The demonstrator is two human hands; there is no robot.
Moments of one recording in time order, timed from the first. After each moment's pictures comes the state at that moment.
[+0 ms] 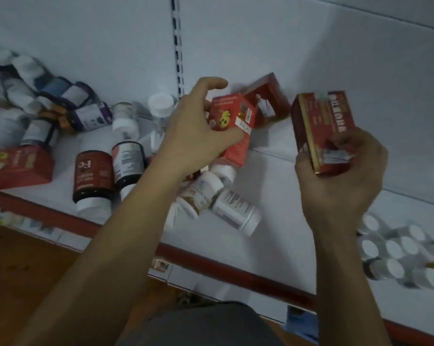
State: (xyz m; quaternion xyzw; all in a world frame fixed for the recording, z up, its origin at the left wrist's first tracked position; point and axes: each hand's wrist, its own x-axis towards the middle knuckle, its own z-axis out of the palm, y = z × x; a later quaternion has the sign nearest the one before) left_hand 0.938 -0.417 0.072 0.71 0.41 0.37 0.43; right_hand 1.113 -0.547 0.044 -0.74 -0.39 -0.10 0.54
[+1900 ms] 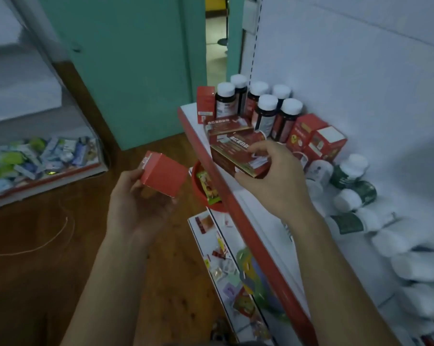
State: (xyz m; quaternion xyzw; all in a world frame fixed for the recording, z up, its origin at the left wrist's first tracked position) left_hand -0.044 -0.073 0.045 -0.05 0.43 0.78 0.46; right_hand 0.140 0.082 0.039 -0.39 -0.81 0.29 0.33
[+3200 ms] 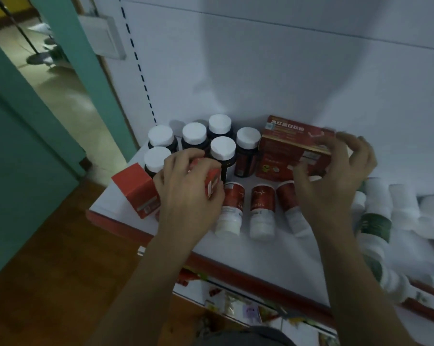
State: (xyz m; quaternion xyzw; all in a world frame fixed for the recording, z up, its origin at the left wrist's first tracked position) left_hand -0.126 0.224 0.032 0.77 0.54 0.32 0.10; right_hand 0.103 0.191 0.020 -0.71 -0.49 -0.17 0.48
